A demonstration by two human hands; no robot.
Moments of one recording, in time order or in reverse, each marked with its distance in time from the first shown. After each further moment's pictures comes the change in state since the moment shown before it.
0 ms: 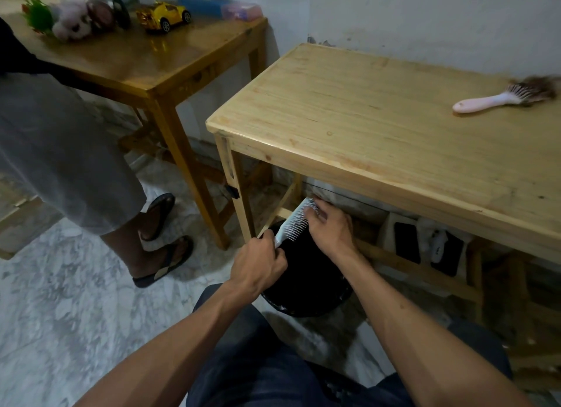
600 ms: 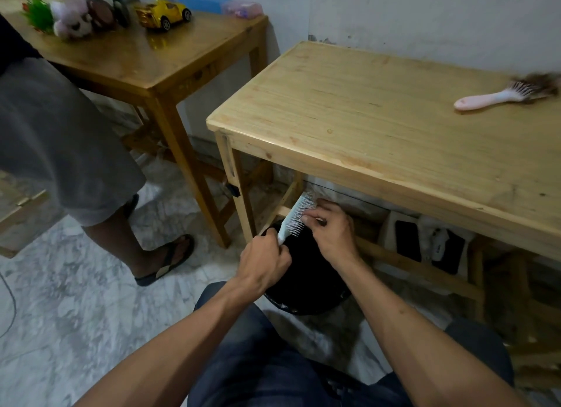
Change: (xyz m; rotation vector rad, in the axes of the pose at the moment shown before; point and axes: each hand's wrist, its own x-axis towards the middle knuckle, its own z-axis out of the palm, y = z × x) left_hand 0.001 0.007 0.001 -0.083 -0.018 -0.055; right_hand -0.006 0.011 0.001 -0.101 0.094 -0.176
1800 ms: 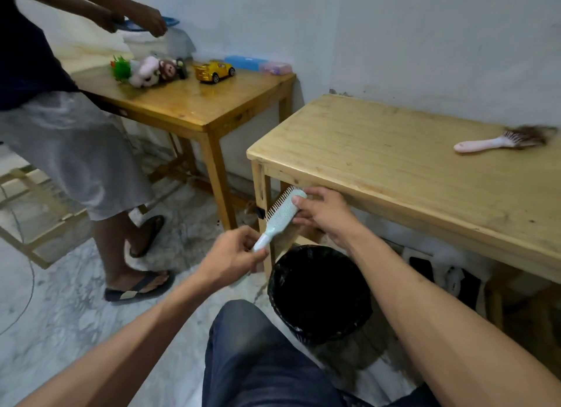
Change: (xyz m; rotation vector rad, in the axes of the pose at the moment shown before) left_hand -0.051 -0.041 -0.121 -0.415 0.003 0.030; right_hand 0.017 -0.113 -0.015 0.640 -0.351 0.221
